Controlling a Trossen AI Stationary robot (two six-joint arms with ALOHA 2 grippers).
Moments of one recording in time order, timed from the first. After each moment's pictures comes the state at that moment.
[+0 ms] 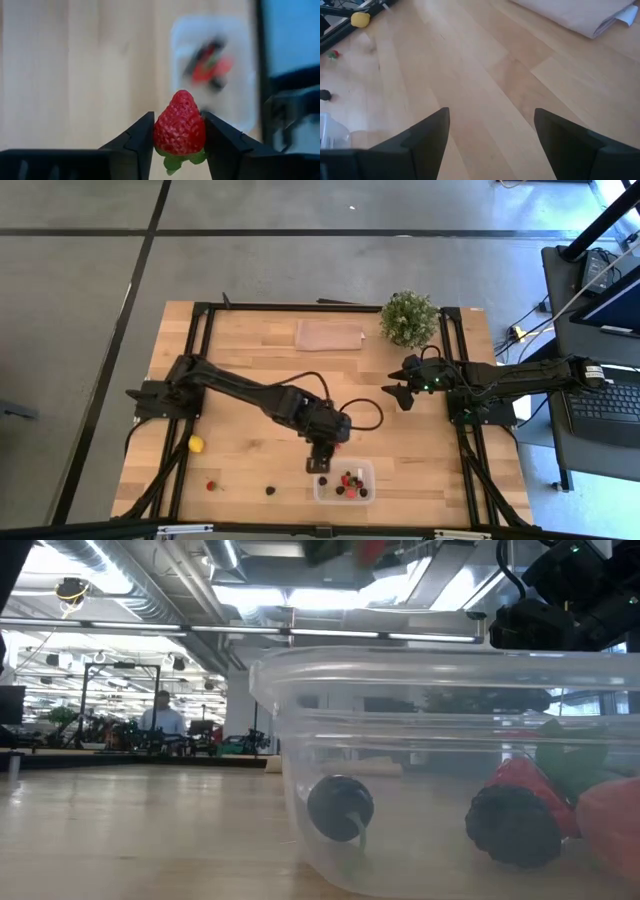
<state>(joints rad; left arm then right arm) -0.30 2.00 1.93 -1.01 0.02 -0.31 -0.08 0.78 0.28 -0.09 0.11 0.55</state>
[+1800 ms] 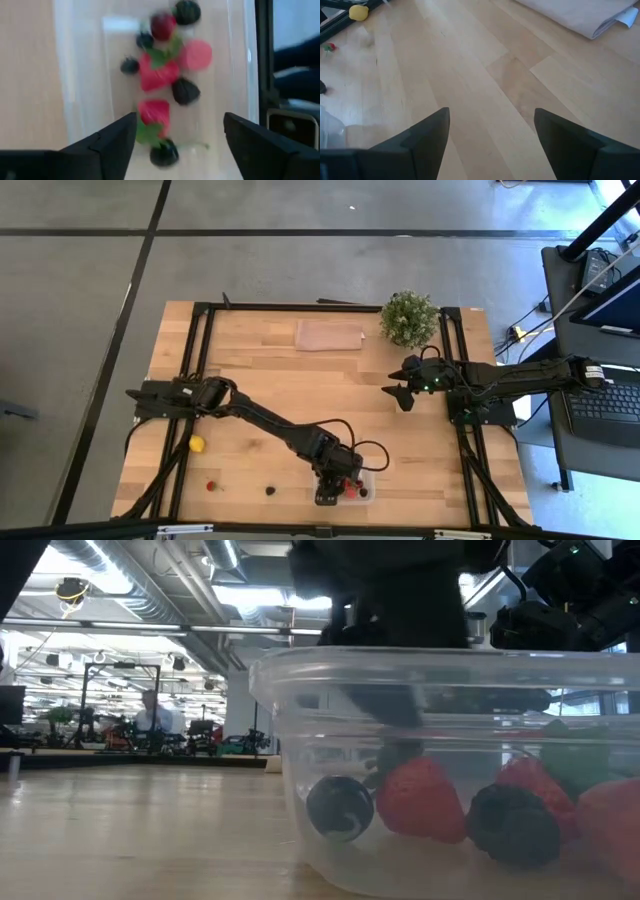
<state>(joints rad) -0.38 2.29 1.93 -0.77 0.17 -0.42 -0.08 0.78 0.28 -0.10 0.10 0.51</state>
